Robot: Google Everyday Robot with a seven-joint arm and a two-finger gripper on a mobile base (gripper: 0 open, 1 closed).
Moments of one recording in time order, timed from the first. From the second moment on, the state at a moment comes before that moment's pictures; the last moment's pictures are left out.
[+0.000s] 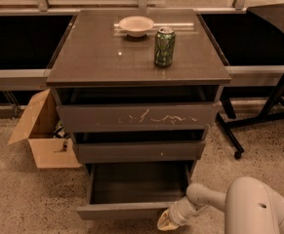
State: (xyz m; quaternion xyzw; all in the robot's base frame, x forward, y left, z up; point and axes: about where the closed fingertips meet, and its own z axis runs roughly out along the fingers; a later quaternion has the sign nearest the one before) arm 0.437 -0.110 0.142 -0.69 0.63 0.31 0.17
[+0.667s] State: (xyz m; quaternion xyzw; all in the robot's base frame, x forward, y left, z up) arm 0.446 -0.109 0.154 -0.70 0.62 0.30 0.19
